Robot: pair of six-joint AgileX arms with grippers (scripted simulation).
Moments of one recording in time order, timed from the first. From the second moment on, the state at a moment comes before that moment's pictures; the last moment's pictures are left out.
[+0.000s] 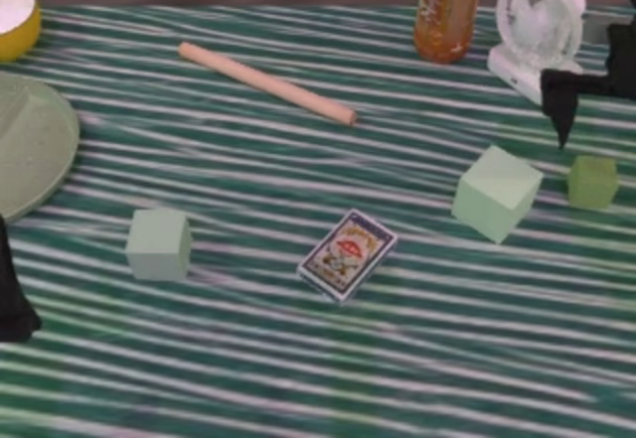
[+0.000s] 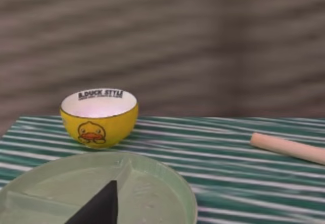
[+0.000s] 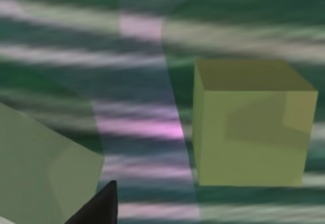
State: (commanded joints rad) left arm 0.00 0.00 0.00 0.00 0.00 0.00; right arm 0.08 2.27 1.90 -1.20 0.00 0.25
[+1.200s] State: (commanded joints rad) left arm 0.00 0.00 0.00 0.00 0.00 0.00; right arm 0.08 2.37 1.72 -0.92 0.00 0.25
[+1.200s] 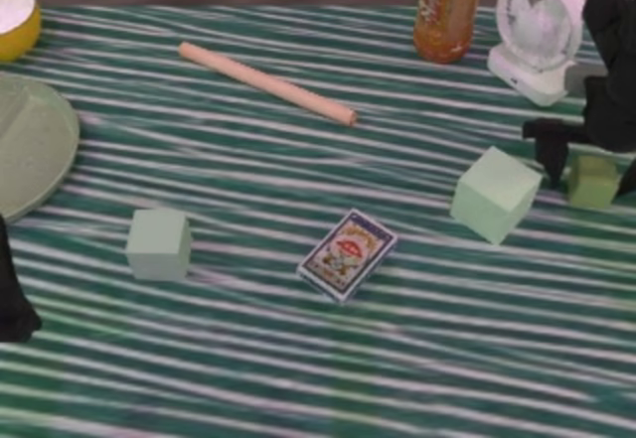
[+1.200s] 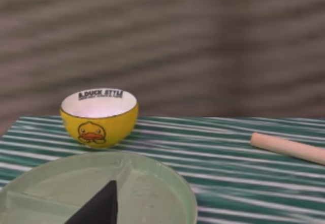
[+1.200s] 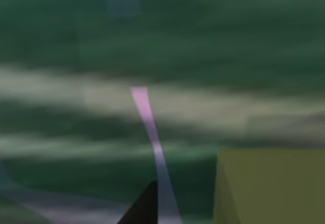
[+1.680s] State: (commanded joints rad) left arm 0.00 0.00 0.00 0.00 0.00 0.00; right arm 0.08 2.37 1.72 -0.92 0.00 0.25
